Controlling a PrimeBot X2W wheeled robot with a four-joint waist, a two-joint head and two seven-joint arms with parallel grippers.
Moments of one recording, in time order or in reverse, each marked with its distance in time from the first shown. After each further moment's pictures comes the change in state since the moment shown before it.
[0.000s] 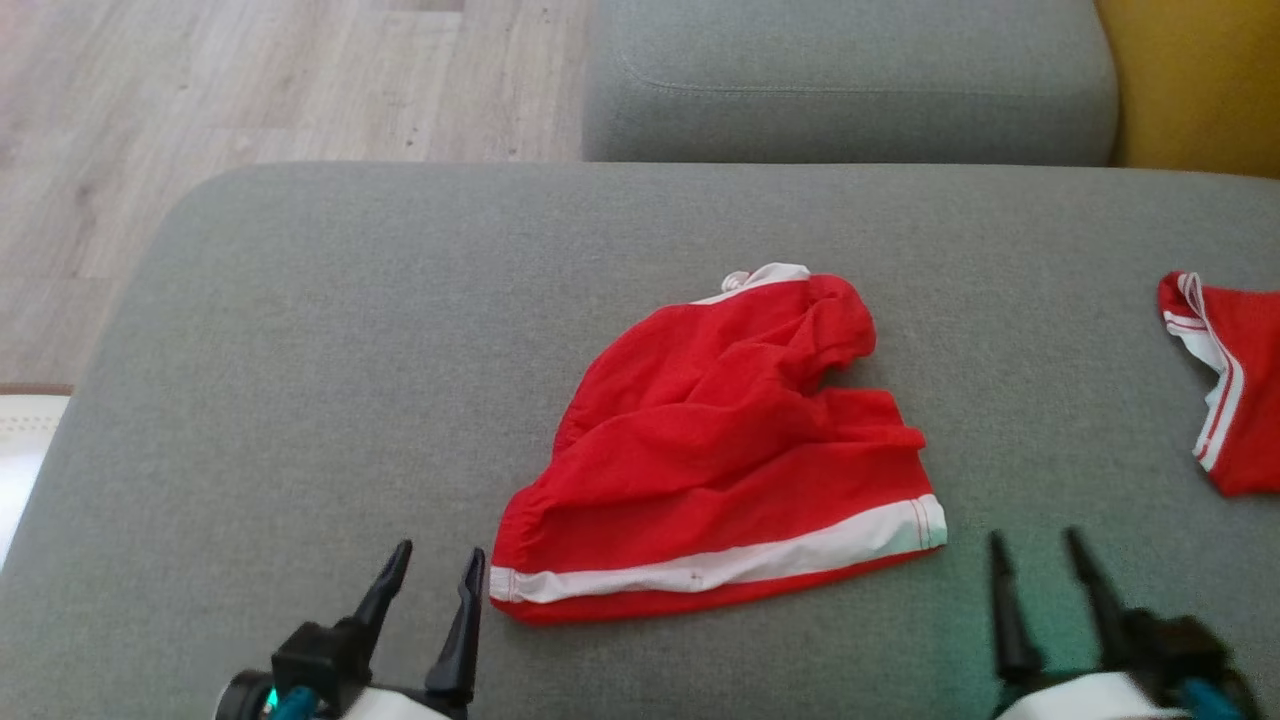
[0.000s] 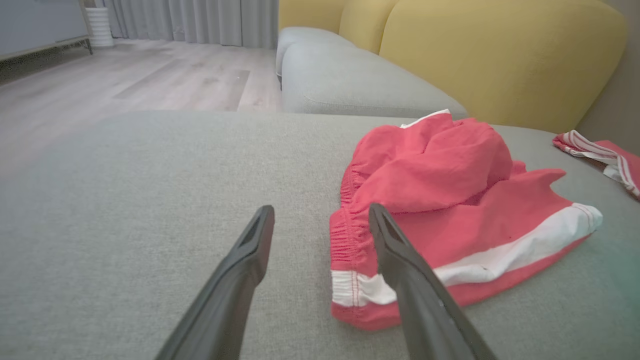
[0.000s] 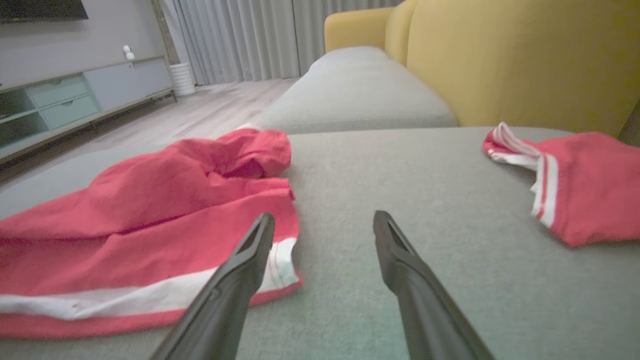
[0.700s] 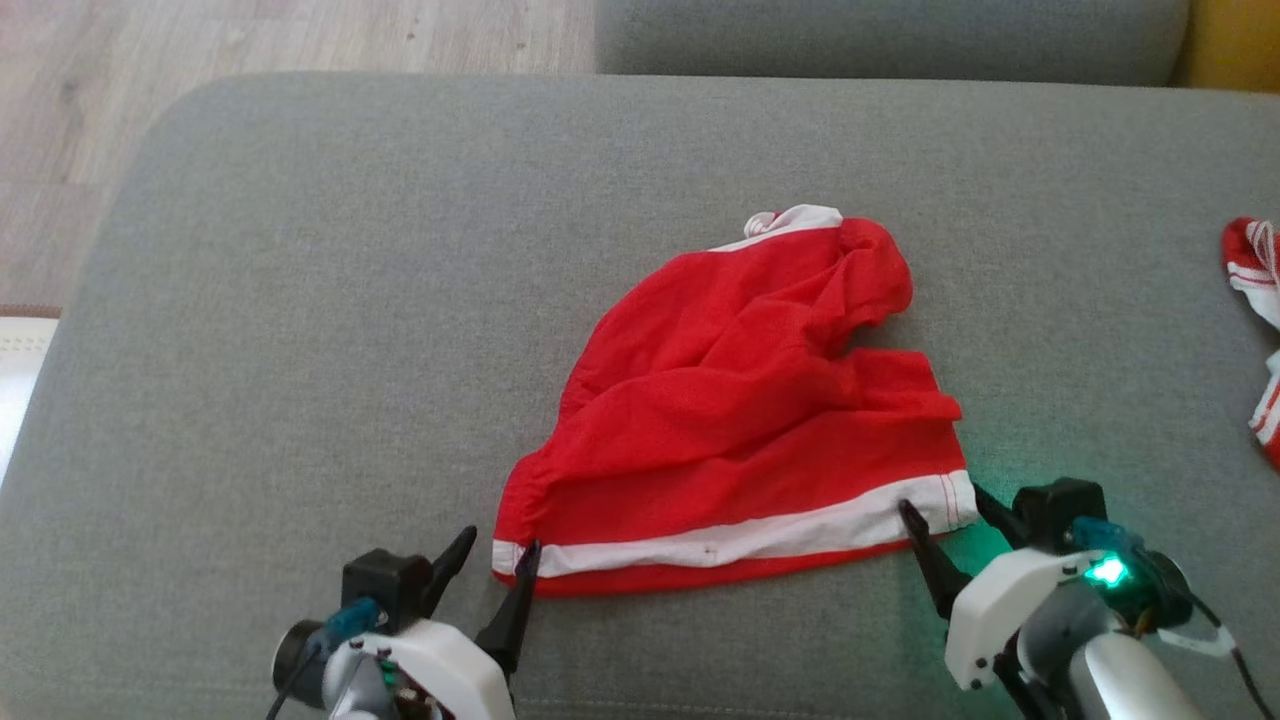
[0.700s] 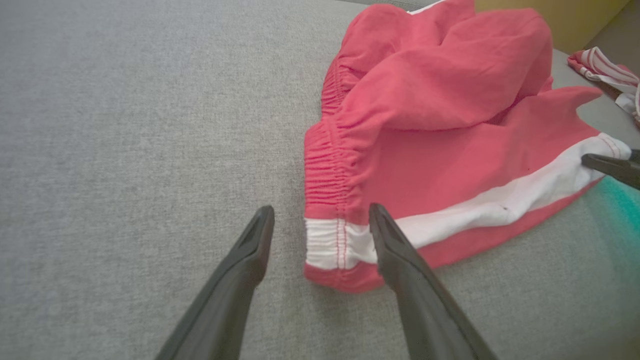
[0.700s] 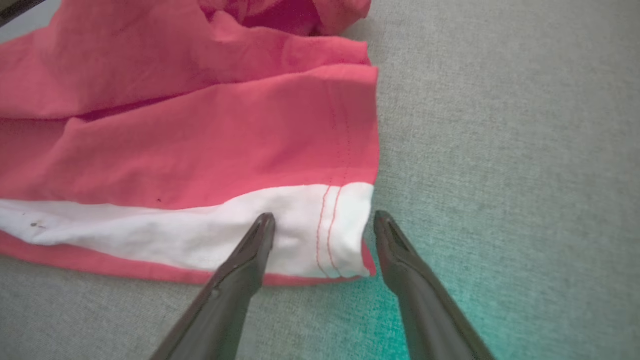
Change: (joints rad) left arm -0.150 0.007 -0.098 0.151 -0.092 -0.047 0.184; right arm -0.222 -0.119 0.222 0.112 0.076 0.000 0.423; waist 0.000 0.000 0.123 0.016
